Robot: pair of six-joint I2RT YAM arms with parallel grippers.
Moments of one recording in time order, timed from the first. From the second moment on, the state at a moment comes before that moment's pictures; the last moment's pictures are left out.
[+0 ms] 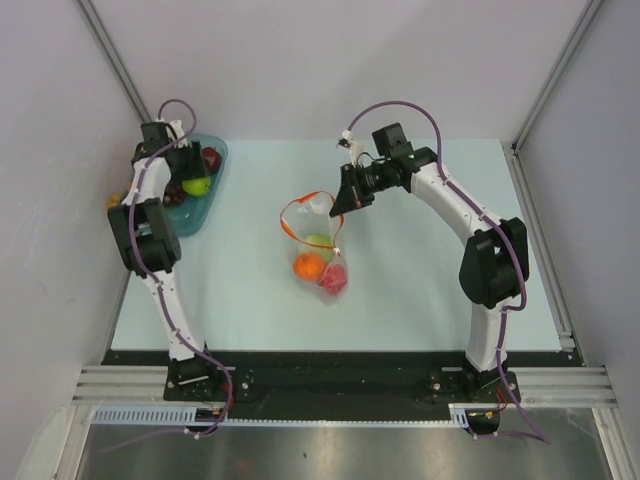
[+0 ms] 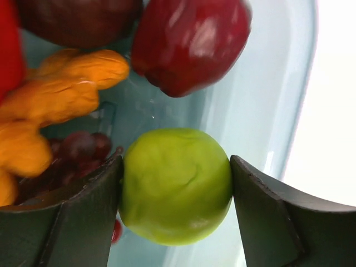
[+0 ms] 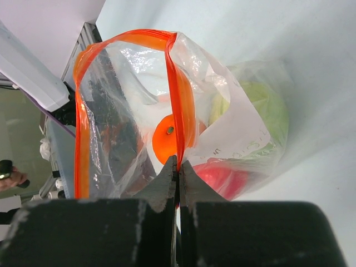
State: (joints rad) left arm 0.24 2.30 1.99 -0.53 0.24 0.02; right arm 0.44 1.96 1.80 -0.73 -0.88 0.10
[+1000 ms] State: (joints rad) left arm -0.41 1.45 1.34 -0.41 0.53 0.02; right arm 0.46 1.91 1.76 -0.73 -0.88 0.07
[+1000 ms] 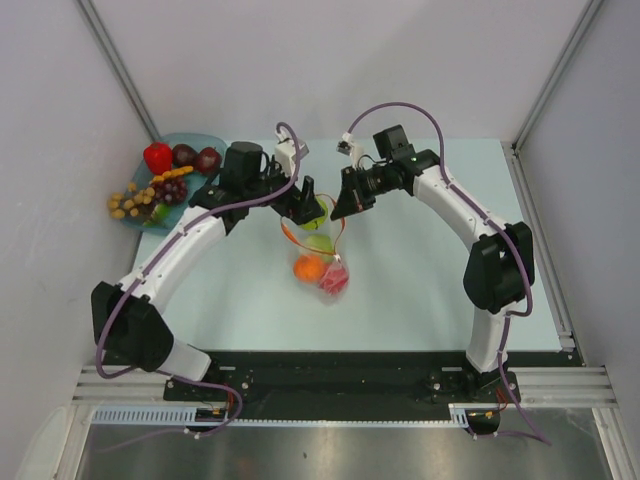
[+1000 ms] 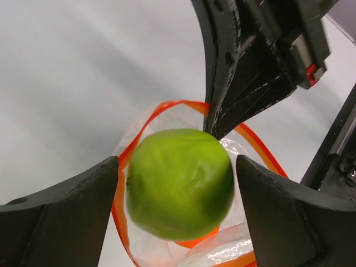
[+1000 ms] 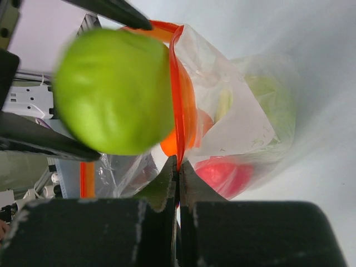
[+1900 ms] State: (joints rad) left arm 0.28 1.84 1.72 -0.52 0.22 -0.02; right arm 0.45 1.91 1.76 -0.72 -0.89 0.07
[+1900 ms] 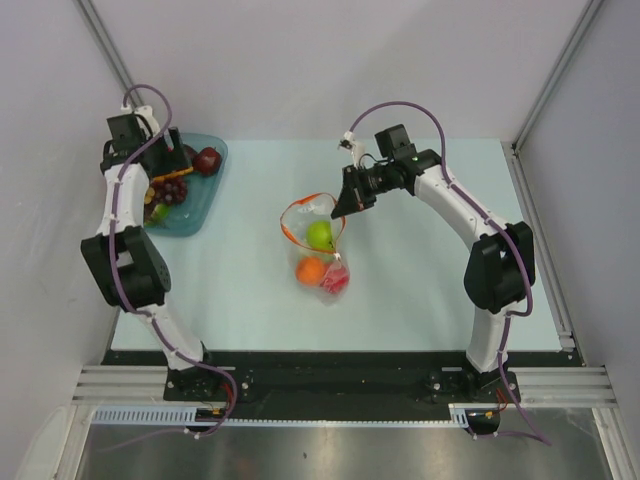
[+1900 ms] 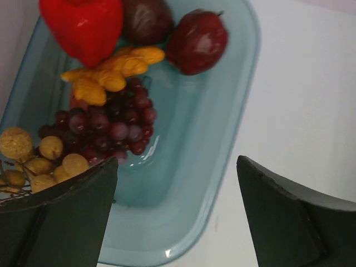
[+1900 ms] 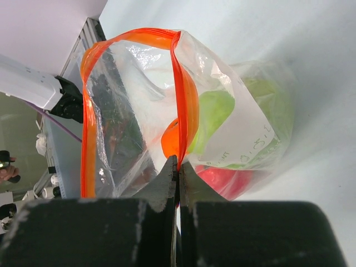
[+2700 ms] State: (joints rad) left arm 0.28 2.27 1.96 -0.54 -0.06 0.18; right arm 0.42 1.94 1.76 -0.70 -0.89 0.09
